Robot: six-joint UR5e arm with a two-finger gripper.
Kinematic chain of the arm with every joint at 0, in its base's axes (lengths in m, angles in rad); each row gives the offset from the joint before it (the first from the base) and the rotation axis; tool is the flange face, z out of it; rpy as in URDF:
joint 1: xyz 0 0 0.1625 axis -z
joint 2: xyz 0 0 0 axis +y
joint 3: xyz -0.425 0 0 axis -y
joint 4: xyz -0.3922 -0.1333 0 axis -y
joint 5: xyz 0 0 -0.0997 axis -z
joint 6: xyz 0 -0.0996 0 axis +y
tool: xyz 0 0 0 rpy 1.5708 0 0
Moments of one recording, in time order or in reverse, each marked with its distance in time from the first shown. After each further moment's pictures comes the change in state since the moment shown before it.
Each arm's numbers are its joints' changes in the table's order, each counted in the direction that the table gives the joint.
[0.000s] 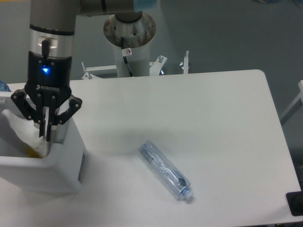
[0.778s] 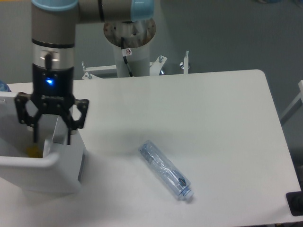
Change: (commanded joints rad) arm -0.118 0.023 -0.011 0.006 0.038 -0.002
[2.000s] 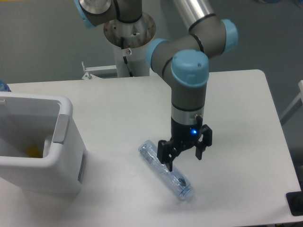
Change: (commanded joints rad) arm -0.290 0.248 -0.040 0.002 0.081 -0.041
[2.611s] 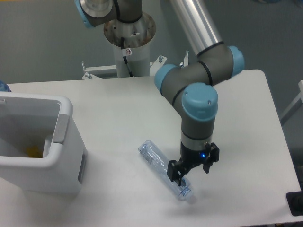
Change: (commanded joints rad) arm 0.000 0.155 0.161 -0.101 0.034 -0.006
